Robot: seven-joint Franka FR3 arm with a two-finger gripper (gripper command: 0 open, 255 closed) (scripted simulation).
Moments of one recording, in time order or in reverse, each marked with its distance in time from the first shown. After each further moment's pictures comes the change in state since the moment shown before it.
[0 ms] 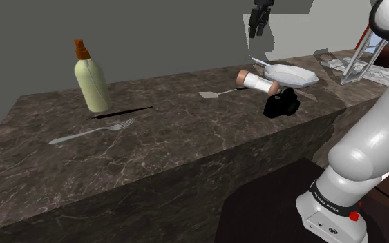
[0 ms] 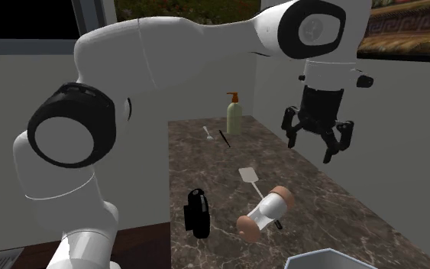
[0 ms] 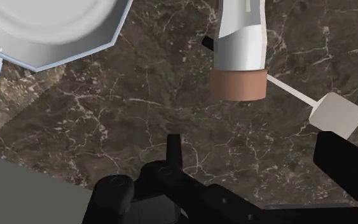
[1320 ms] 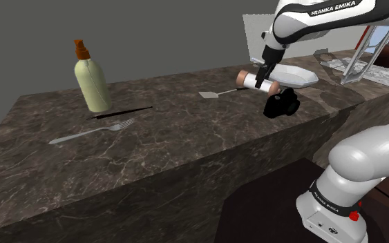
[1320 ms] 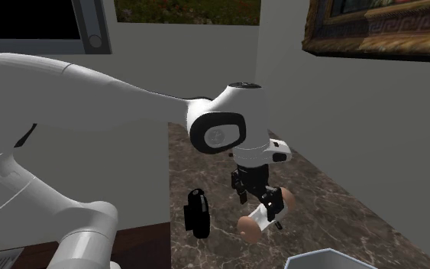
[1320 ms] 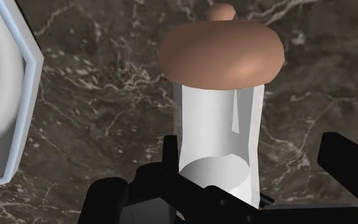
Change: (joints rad) arm 0.015 -0.545 0.047 -1.019 -0.064 0.624 0.058
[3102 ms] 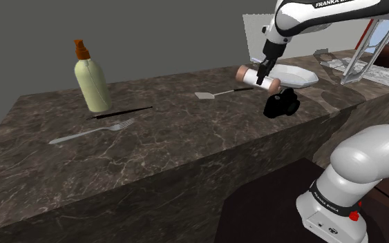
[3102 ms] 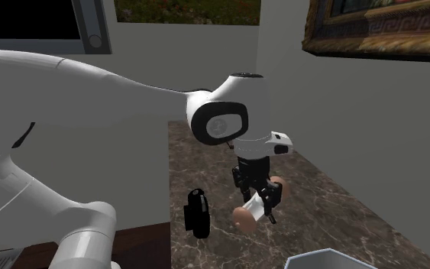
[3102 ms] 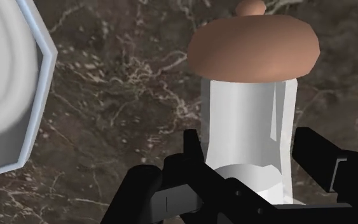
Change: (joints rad) arm 0.058 0.003 -0.046 0.055 -0.027 -0.064 0.022
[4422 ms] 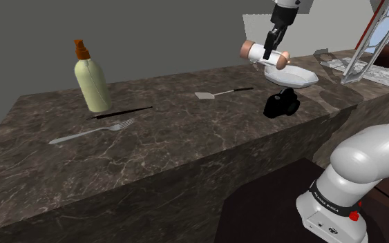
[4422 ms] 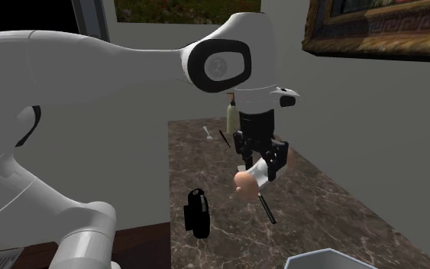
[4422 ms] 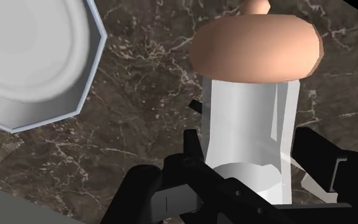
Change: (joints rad) arm 0.002 0.023 0.004 0.289 0.006 -0.266 -0.008
